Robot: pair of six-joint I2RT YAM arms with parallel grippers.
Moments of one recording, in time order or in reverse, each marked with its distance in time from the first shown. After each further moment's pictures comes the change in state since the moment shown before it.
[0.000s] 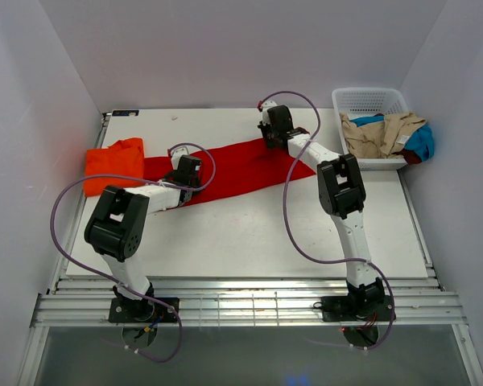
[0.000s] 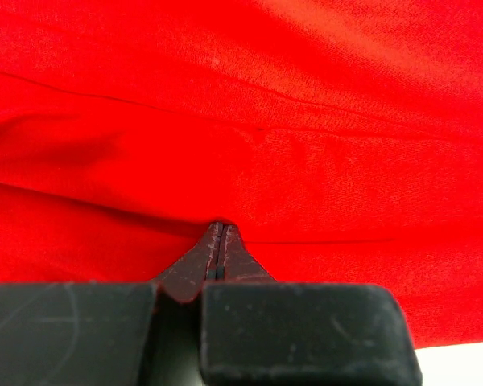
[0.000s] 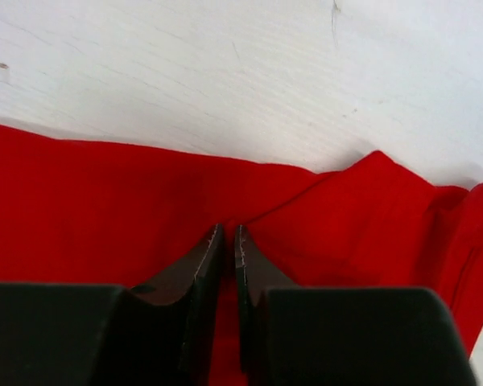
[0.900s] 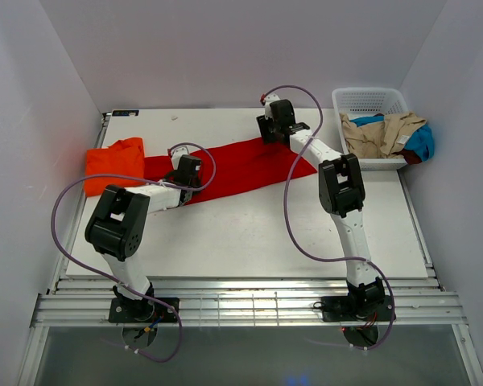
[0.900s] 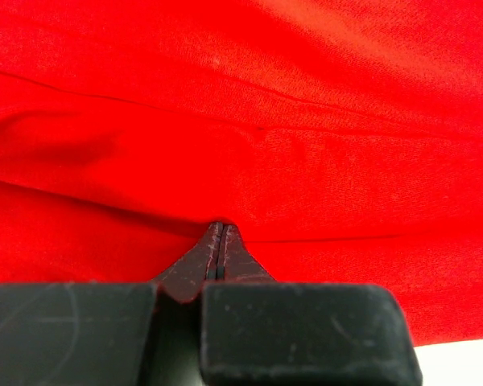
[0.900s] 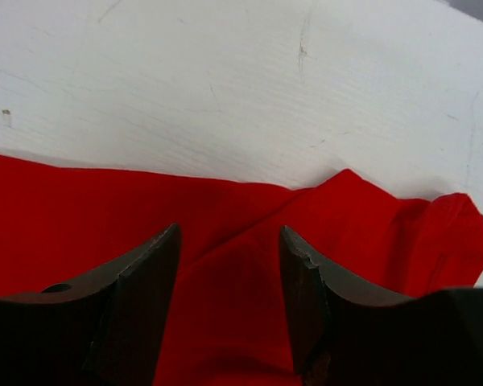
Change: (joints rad) left arm 0.000 0.007 0.000 0.021 0.000 0.001; right arm -0.014 0.020 0.105 -0.031 -0.003 0.007
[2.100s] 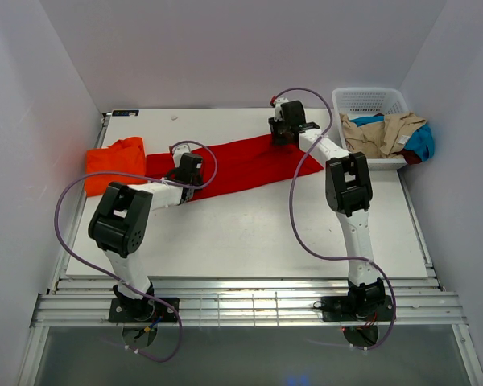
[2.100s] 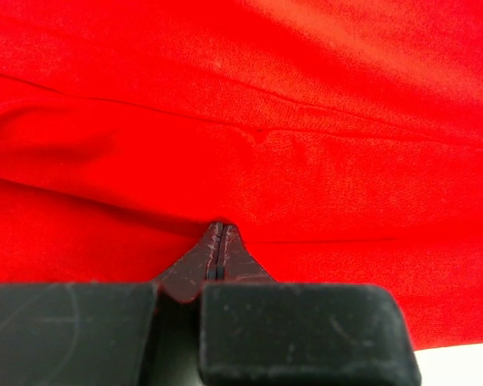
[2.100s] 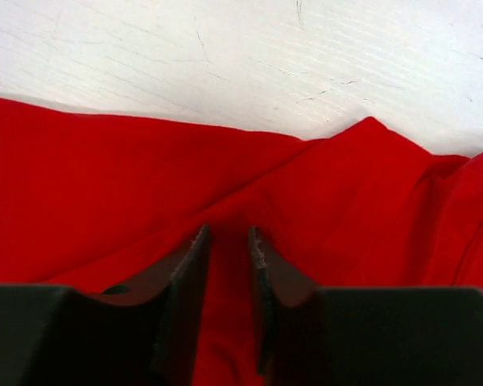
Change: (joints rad) left arm 0.000 0.040 0.031 0.037 -0.004 0.007; right arm -0.064 -0.037 -0.071 -0.044 -0.136 0.050
